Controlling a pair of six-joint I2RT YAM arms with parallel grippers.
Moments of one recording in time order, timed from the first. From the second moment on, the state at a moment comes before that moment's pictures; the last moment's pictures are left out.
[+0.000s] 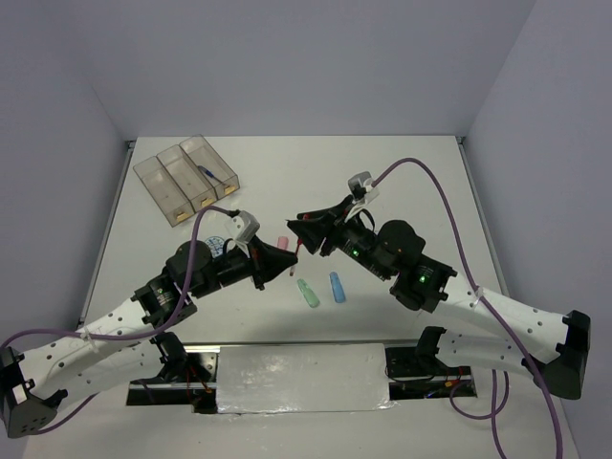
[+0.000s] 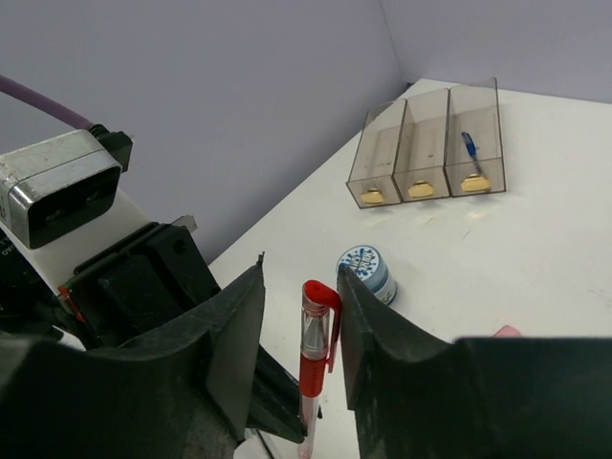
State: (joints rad) left arm -0.89 0.78 0.65 0.11 0.17 -0.36; right arm 1.01 0.95 0.86 0.22 0.15 0.43
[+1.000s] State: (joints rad) left arm -0.89 0.77 0.68 0.03 0.15 -0.34; right arm 0.99 0.94 0.74 0.39 0.12 0.44
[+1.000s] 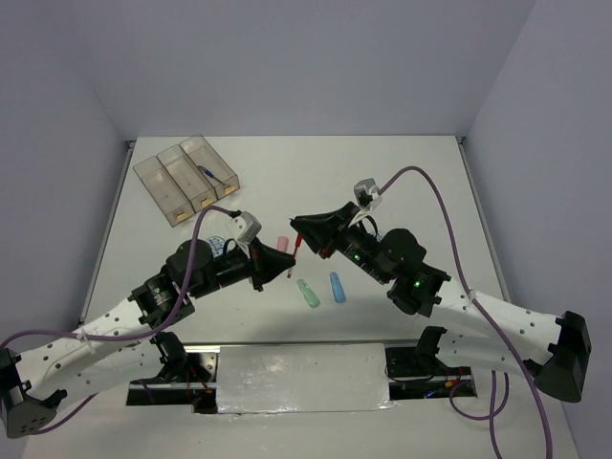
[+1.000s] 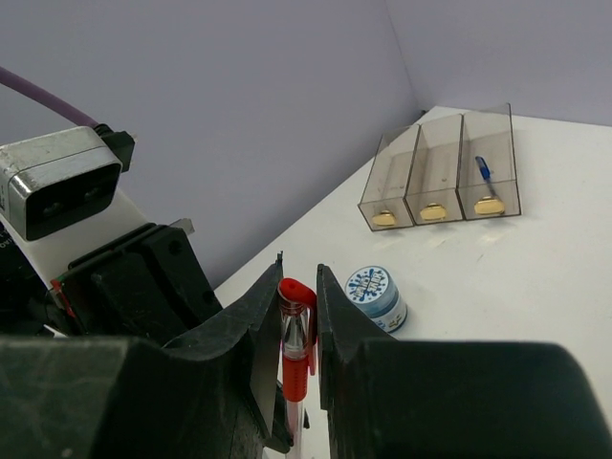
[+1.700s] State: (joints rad) left arm -0.87 0.80 0.72 -0.08 0.15 -0.32; right arm 0.98 1.00 0.60 0.65 0.12 0.52
